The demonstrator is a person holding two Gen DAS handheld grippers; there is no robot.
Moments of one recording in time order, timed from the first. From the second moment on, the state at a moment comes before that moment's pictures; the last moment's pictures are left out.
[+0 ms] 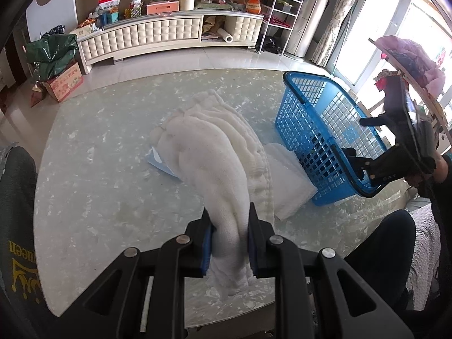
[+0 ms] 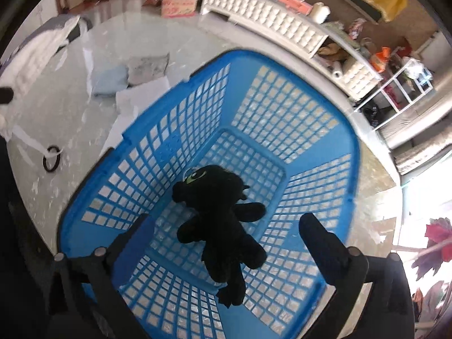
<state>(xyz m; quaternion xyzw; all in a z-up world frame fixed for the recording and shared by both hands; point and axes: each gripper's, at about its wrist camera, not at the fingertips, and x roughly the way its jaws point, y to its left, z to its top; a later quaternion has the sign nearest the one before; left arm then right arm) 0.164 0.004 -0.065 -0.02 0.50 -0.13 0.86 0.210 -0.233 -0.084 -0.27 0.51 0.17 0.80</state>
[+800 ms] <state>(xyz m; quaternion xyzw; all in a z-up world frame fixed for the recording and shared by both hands) 0.168 -0.051 -0.011 0.04 0.46 -0.14 0.88 0.148 -0.282 -0.016 -0.06 0.42 0.08 0.90</state>
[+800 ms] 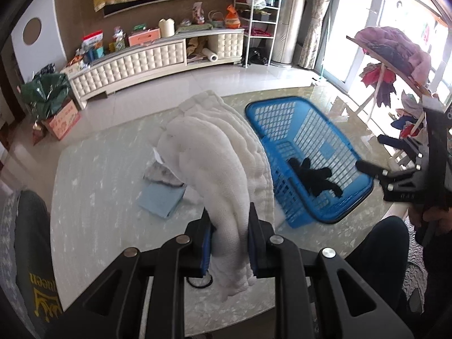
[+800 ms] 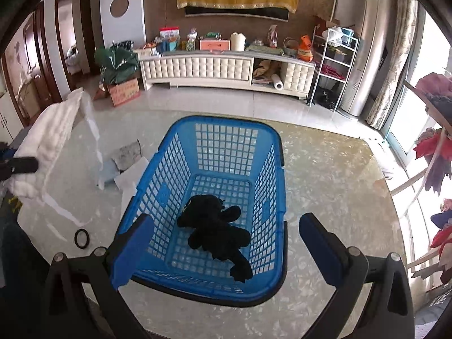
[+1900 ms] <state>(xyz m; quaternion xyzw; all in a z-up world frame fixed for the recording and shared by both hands) 0.262 -0.208 0.016 0.13 0.43 -0.26 0.85 0.163 -0.339 -0.040 0.01 0.45 0.06 0.89</state>
